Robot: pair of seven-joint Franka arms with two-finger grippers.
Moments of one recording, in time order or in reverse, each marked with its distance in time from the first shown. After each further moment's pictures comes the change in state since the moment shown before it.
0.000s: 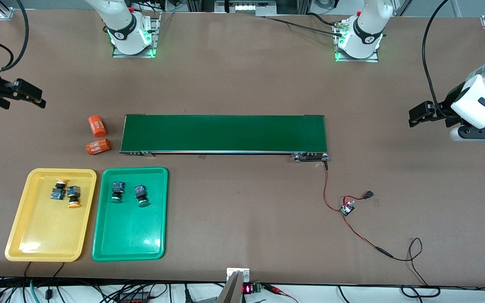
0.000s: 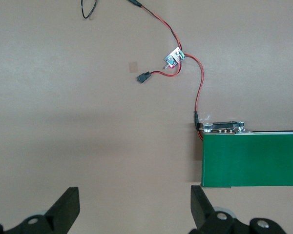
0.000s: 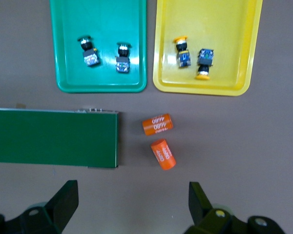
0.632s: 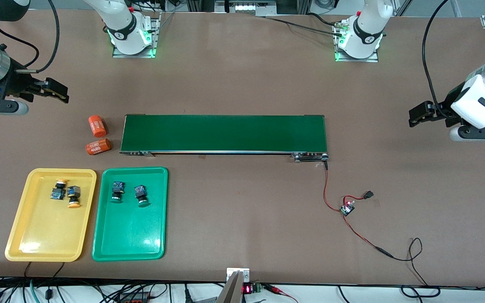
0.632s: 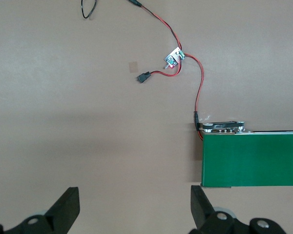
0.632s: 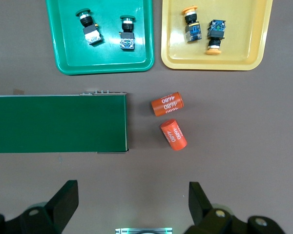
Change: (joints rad) left arm 0.000 0.000 0.000 0.000 0.000 -0.001 0.000; right arm 0.076 0.009 0.017 -0.012 -0.036 -0.055 0.145
